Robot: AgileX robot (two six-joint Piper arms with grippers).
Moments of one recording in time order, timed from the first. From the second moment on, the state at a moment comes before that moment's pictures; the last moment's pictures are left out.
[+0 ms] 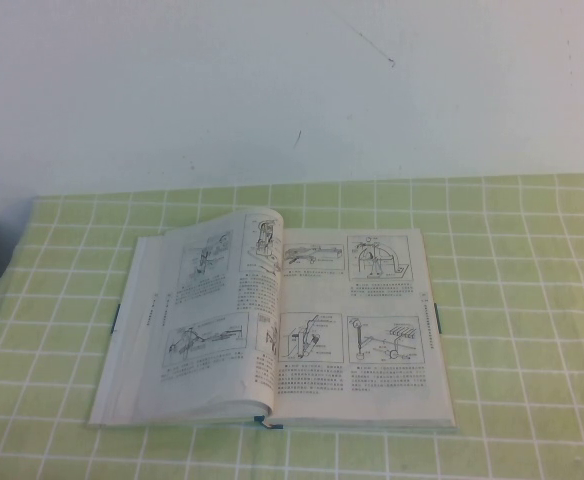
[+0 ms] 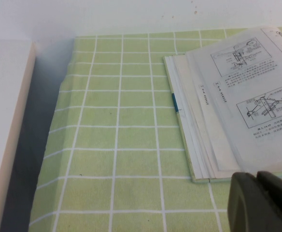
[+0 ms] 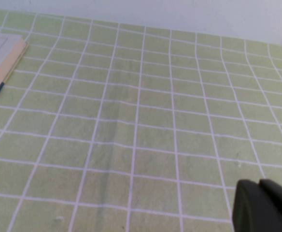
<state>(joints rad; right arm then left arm) -0.09 -0.01 0.02 0.04 0.42 -0.18 -0.11 -0.01 0.02 -0.10 0.36 0.01</state>
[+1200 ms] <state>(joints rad) -0.09 -0.01 0.03 0.04 0.35 -0.18 -0.11 -0.01 0.02 -0.09 0.20 0.01</state>
